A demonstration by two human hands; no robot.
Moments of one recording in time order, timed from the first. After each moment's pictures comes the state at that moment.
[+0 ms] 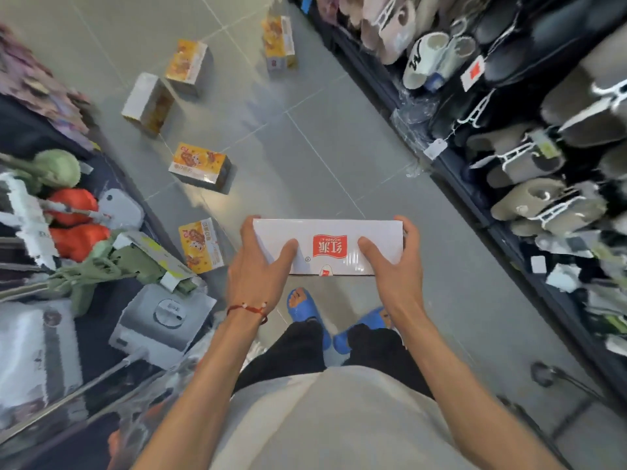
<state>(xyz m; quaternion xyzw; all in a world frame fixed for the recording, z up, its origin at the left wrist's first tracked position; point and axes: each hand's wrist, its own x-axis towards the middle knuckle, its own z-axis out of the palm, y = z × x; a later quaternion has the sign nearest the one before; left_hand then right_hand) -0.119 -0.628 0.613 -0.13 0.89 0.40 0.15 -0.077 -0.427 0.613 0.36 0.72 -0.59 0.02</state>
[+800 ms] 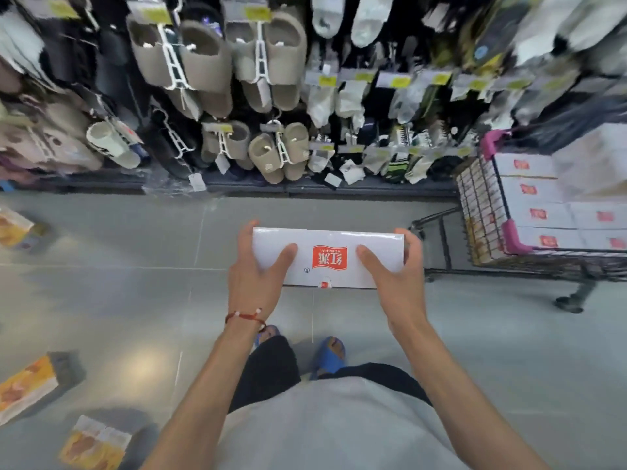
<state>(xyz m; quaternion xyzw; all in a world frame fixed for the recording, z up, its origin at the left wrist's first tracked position) 0.109 -0.261 0.667 0.26 0.82 0.41 0.30 0.298 -0.175 0.656 0.59 0.47 -0.57 -0.34</state>
